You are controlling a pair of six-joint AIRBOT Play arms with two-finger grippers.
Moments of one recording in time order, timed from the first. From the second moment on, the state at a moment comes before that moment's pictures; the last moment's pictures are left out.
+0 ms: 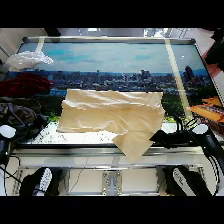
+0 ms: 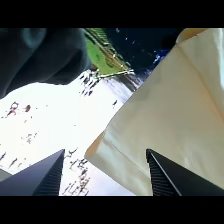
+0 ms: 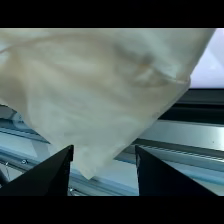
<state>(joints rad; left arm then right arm) 0.42 -0.67 0.44 1.19 -0.90 -1.73 -0.30 -0.83 0.35 -0.91 1.29 1.34</state>
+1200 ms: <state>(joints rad) 0.53 -0.83 0.38 0.90 -0.96 -1.58 -0.27 -0.87 0.17 -0.81 1.17 1.47</state>
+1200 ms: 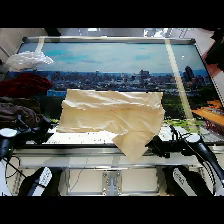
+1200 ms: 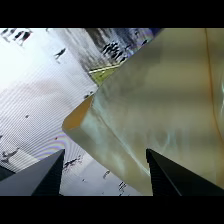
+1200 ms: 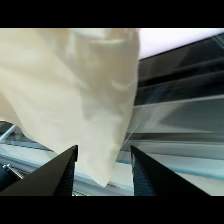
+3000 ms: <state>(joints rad) 0.53 -0.90 0.51 0.58 -1.04 -1.07 -0.07 -0.69 0.46 -0.70 1.13 1.44</state>
